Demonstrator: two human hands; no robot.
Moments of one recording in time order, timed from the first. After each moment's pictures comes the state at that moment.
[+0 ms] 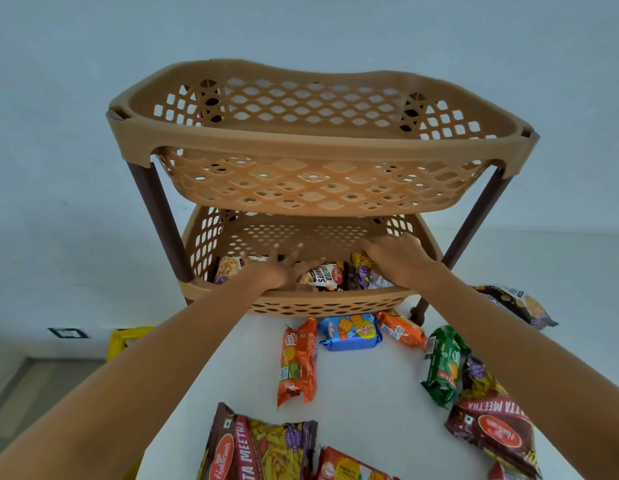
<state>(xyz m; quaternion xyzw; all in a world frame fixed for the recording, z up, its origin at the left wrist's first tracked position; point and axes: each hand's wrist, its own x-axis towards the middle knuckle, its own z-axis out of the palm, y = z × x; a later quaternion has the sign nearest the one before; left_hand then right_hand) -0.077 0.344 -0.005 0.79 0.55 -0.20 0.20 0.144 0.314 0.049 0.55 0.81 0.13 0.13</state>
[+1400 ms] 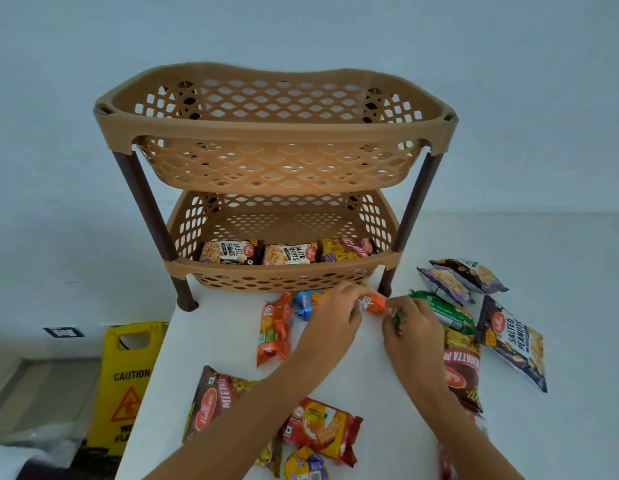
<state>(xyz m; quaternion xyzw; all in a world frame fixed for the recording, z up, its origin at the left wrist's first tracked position) 0.037 0.170 0.006 0.78 0.47 0.33 0.26 0.168 0.130 -0.007 0.71 0.60 -0.02 -0.36</state>
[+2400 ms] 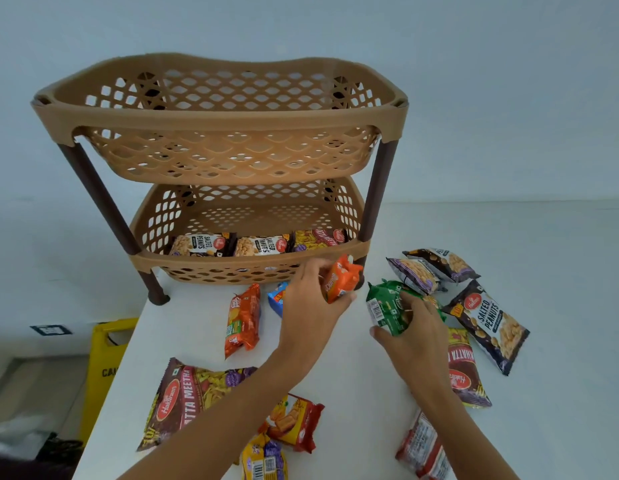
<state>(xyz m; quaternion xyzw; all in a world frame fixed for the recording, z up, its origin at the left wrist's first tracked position) 0.067 0.156 0.011 0.68 0.55 0.43 0.23 0.218 0.106 -0.003 0.77 0.53 -0.12 -0.33</state>
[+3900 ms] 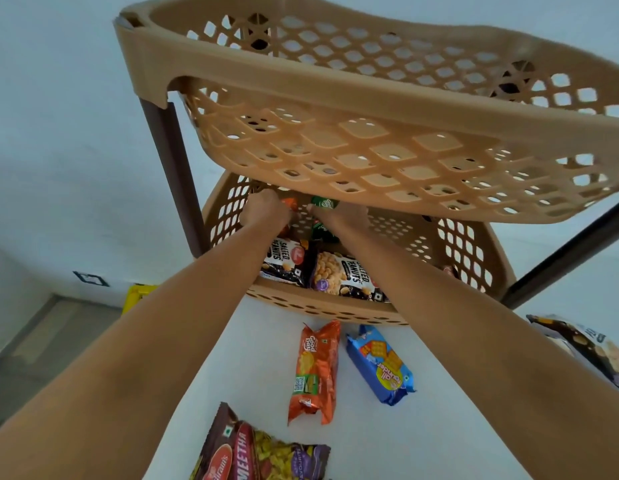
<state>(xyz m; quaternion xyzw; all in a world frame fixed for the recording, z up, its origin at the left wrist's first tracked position) -0.126 0.404 -0.002 0.50 0.82 0.20 0.20 0.001 0.410 -0.001 0.68 0.62 -0.30 -0.27</state>
